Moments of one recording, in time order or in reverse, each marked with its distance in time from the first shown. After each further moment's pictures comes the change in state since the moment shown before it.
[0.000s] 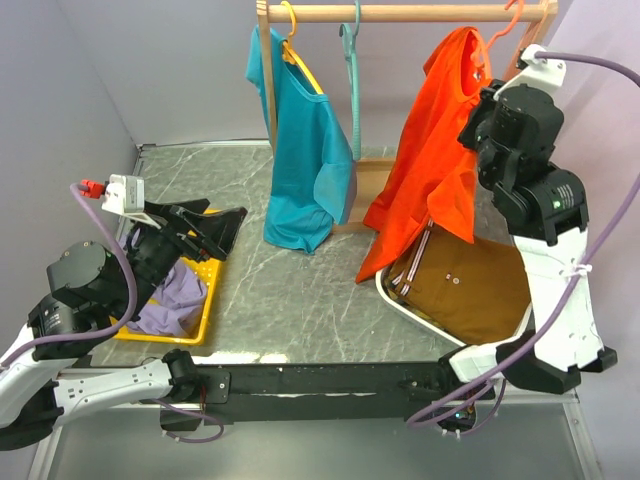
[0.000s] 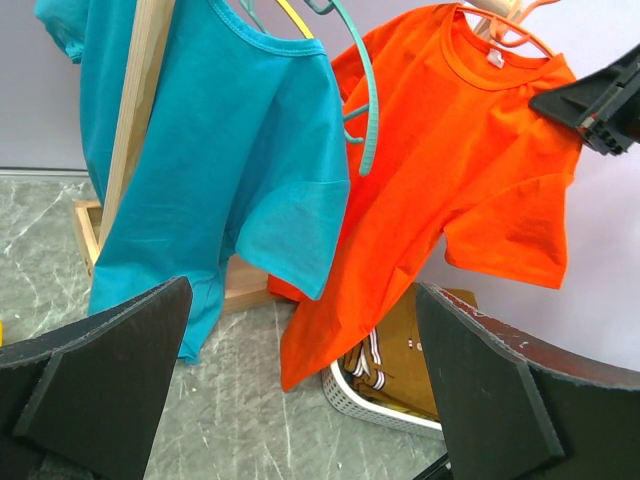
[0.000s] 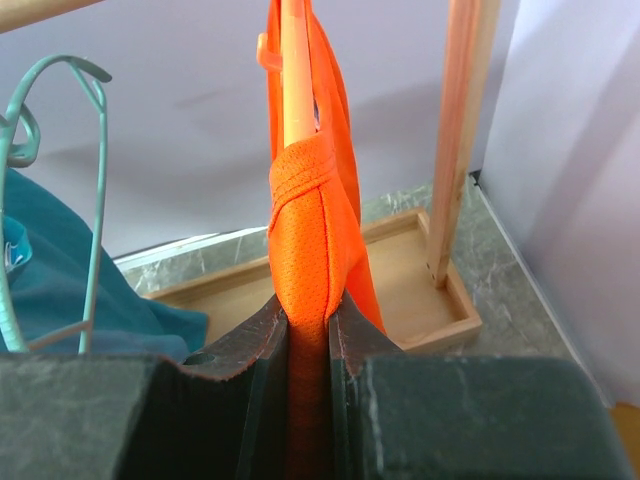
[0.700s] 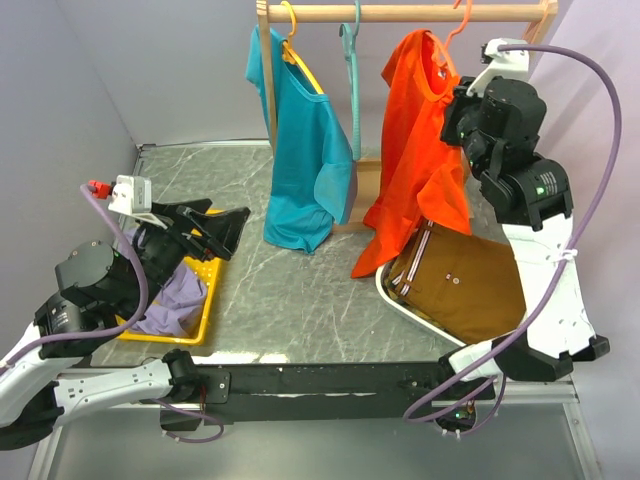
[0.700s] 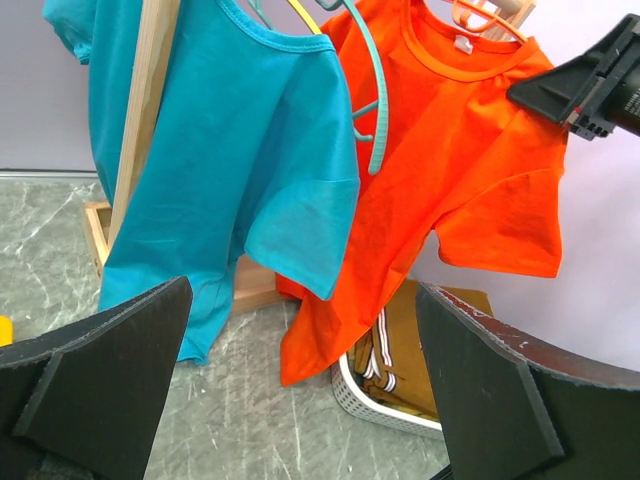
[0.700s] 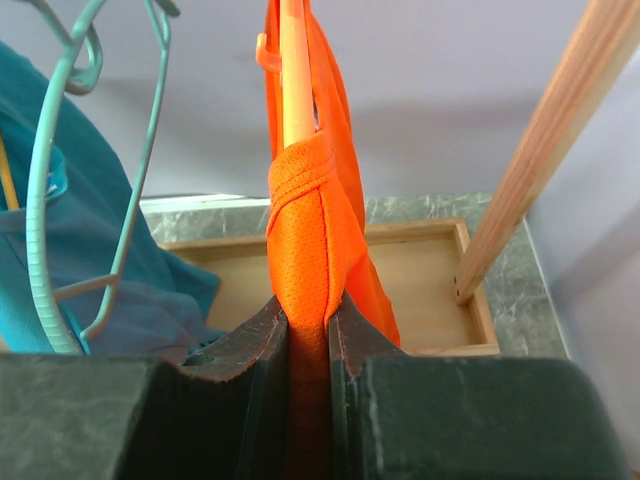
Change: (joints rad) left arm 0.000 0.004 -0.025 0.024 -0.013 0.019; right arm -0.018 0.049 -0.013 0.047 -0.212 -0.119
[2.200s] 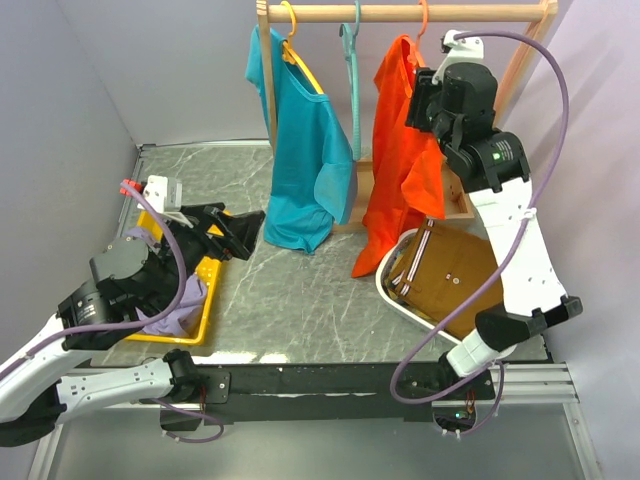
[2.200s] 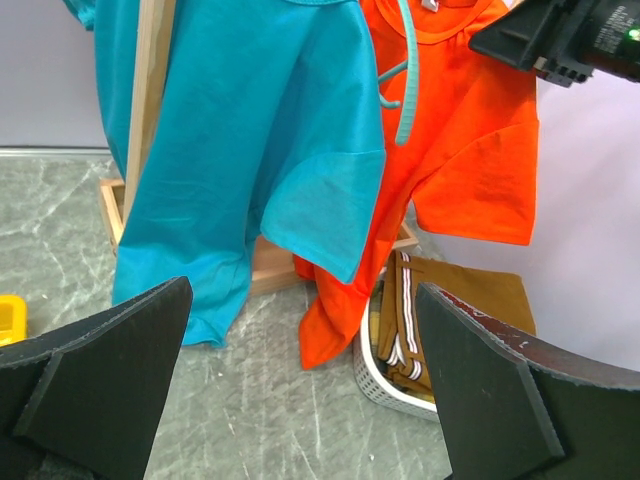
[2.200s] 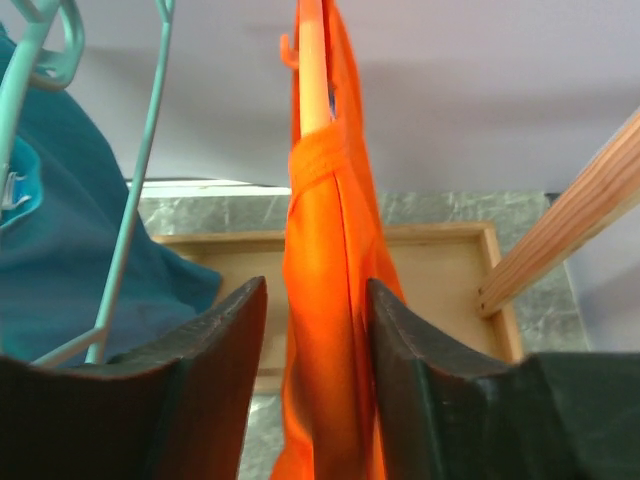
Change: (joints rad) left arm 0.000 0.042 -0.051 0.016 -0.024 0.004; right arm 0.000 0.186 0.057 0.057 -0.037 -0.019
